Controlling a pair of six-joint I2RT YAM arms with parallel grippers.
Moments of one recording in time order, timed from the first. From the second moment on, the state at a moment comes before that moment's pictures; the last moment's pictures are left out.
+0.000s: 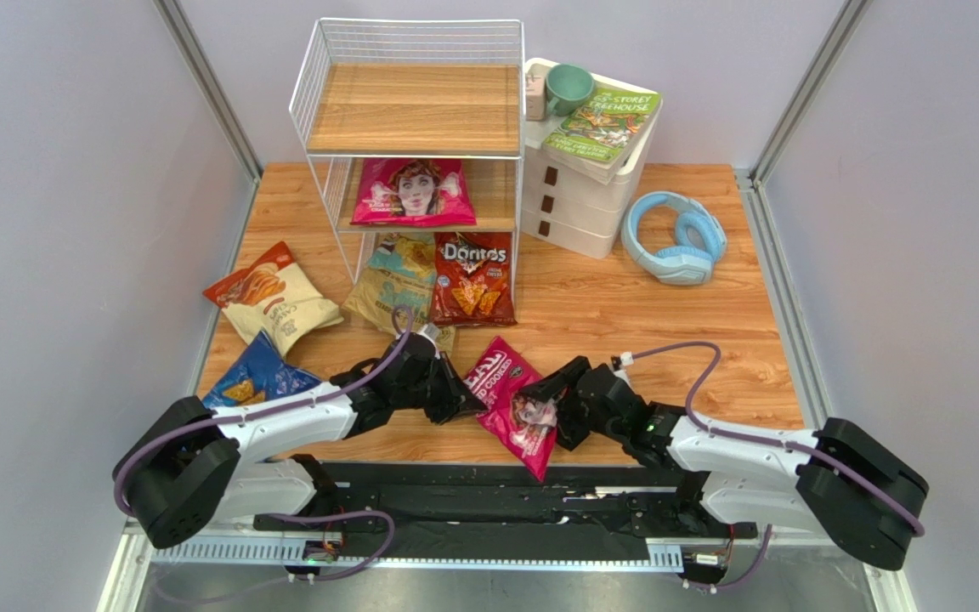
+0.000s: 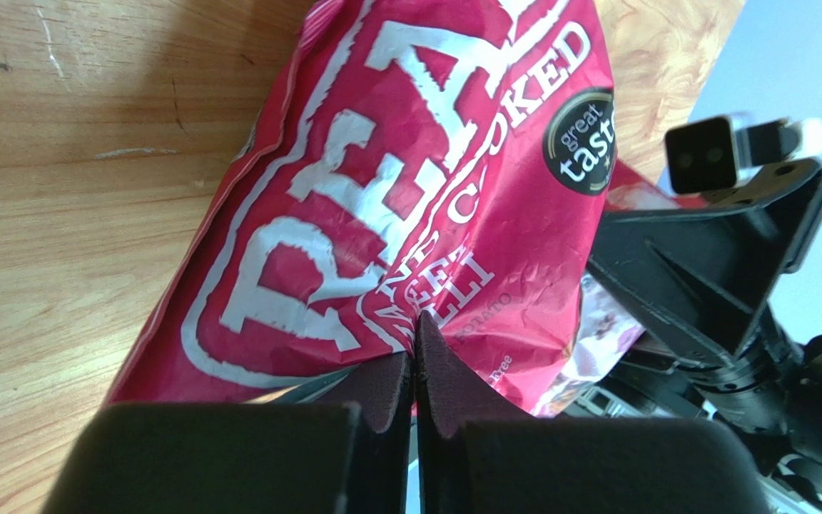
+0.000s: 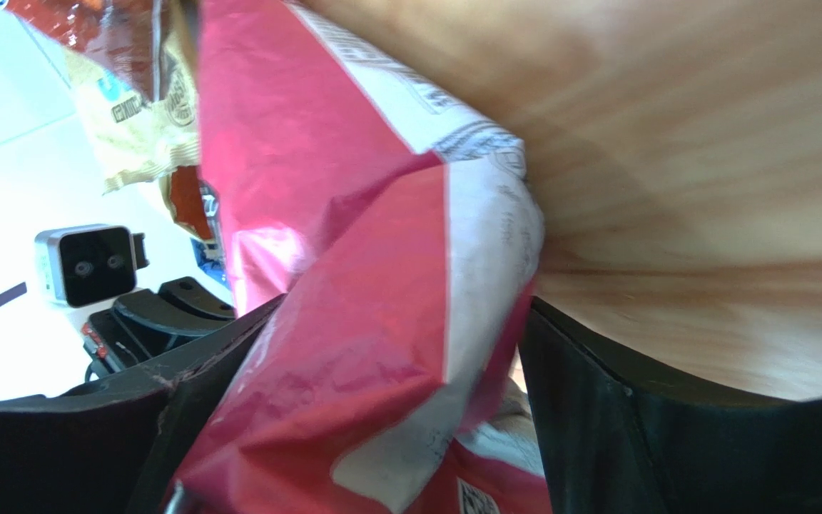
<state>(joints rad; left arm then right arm) -0.80 1.20 0.43 0.04 0.23 -1.25 0.94 1.09 0.27 0.13 0.11 1.77</state>
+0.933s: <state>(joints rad) -0.70 1.03 0.76 -0.49 0.10 -1.03 0.91 0.81 0.35 -0.09 0.09 1.50</state>
